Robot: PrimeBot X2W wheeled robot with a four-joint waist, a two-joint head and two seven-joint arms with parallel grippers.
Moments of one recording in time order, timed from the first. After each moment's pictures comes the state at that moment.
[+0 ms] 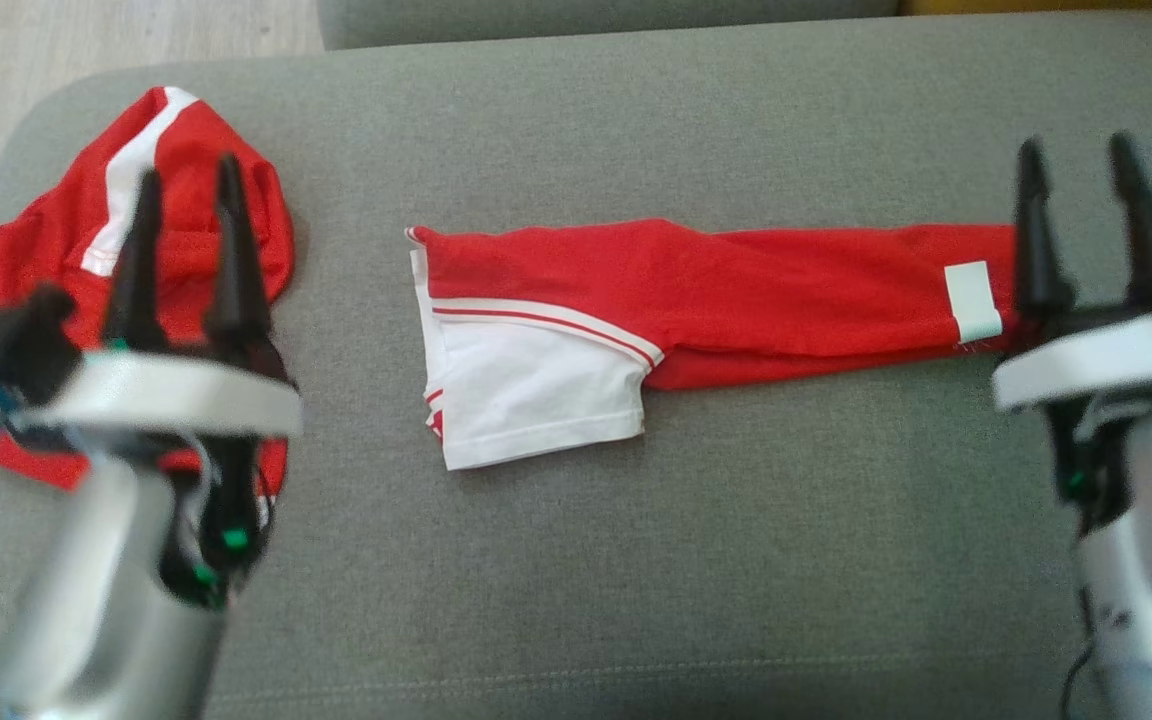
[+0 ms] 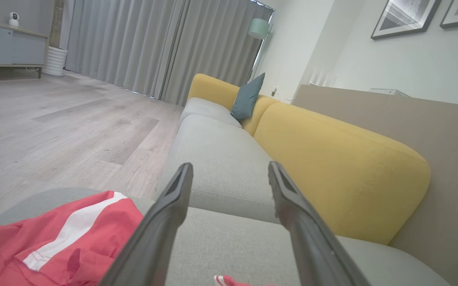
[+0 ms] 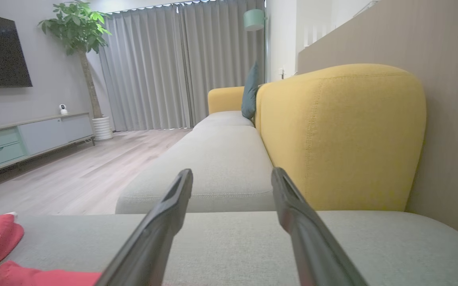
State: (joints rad) left arm -0.35 0.29 -0.31 0.07 -0.68 0.18 -0.26; right arm -0.41 -0.20 0.02 0.31 0.25 0.12 -0.16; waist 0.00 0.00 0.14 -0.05
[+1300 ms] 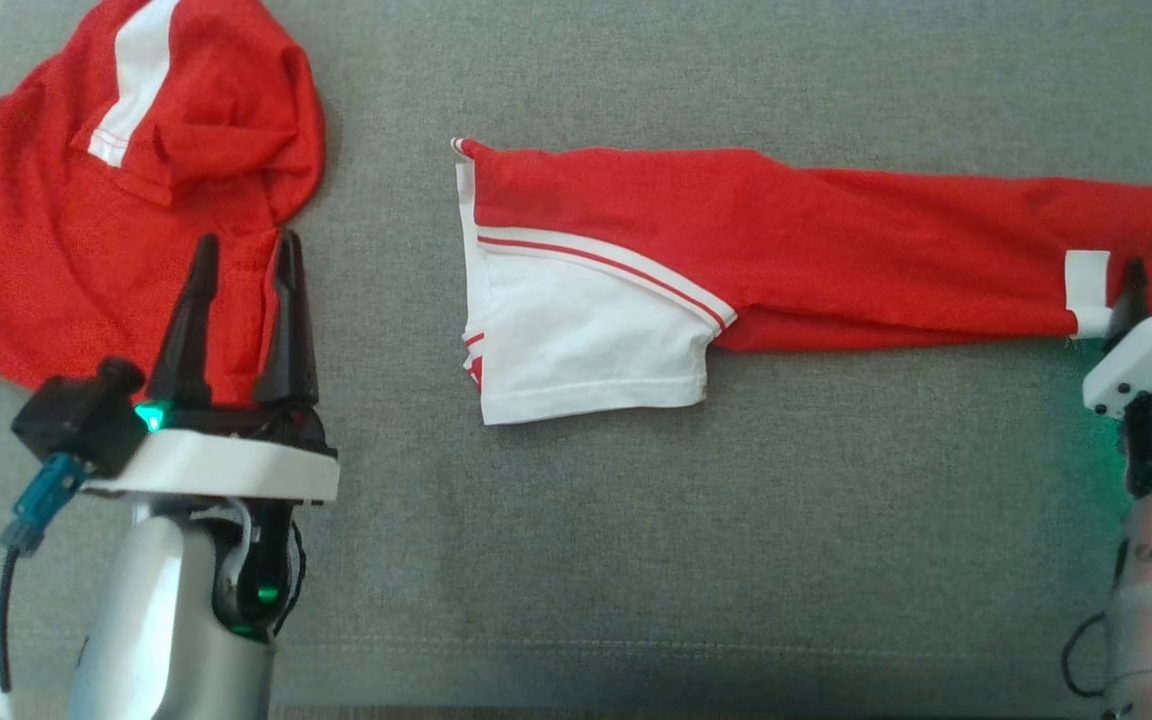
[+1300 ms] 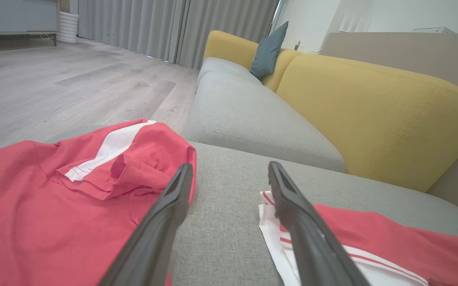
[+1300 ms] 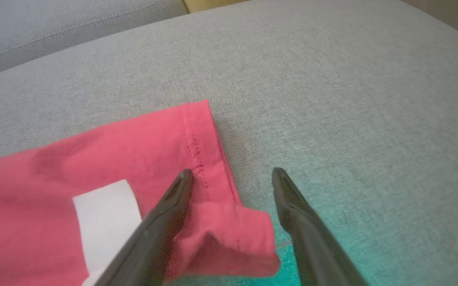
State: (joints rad) left arm -0.23 0.05 -0.08 0.14 -0.33 -0.11 -0.26; right arm -0.57 -0.05 -0.56 0.64 -0.11 0.12 0.18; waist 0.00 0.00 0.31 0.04
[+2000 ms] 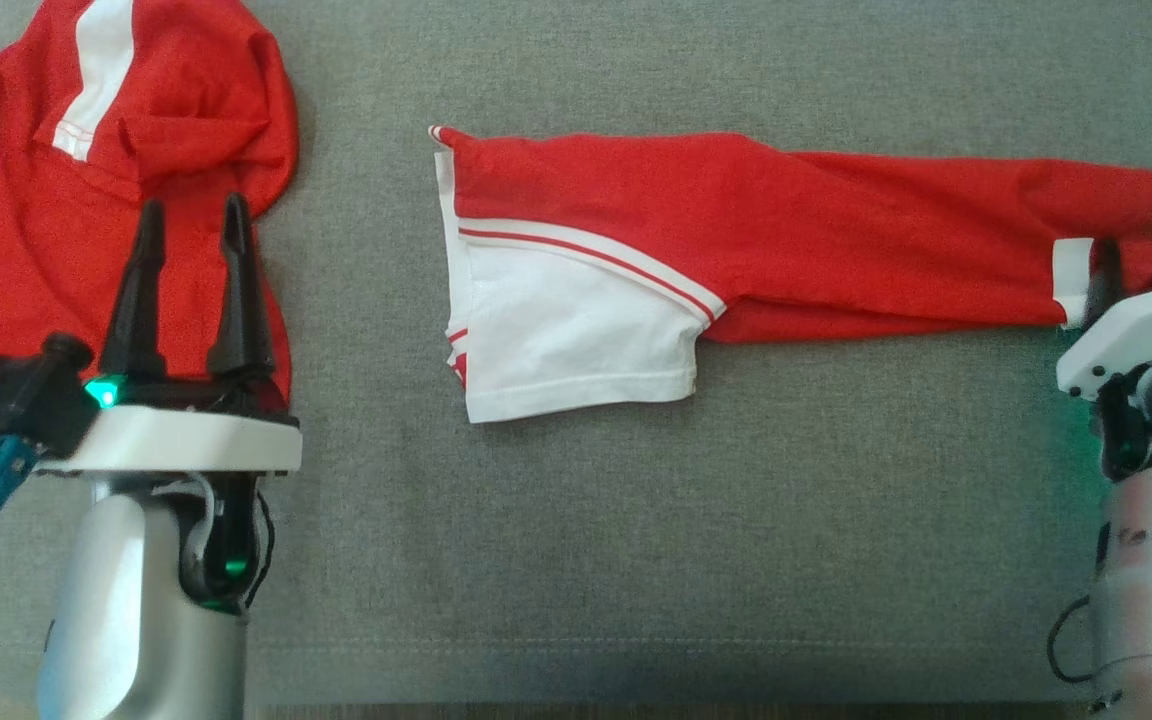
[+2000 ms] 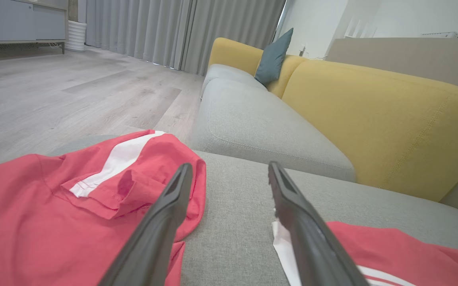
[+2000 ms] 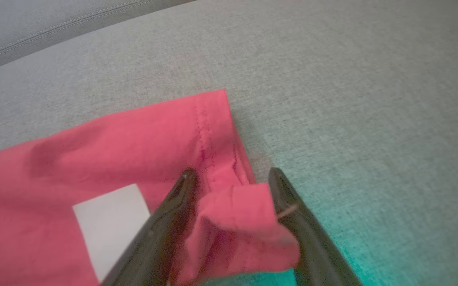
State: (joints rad) left arm -0.27 0.04 -0.01 0.14 -0.30 -0.12 -0.26; right arm -0.60 -0.05 -0.51 0.70 -0.07 0.12 0.16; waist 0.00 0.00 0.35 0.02
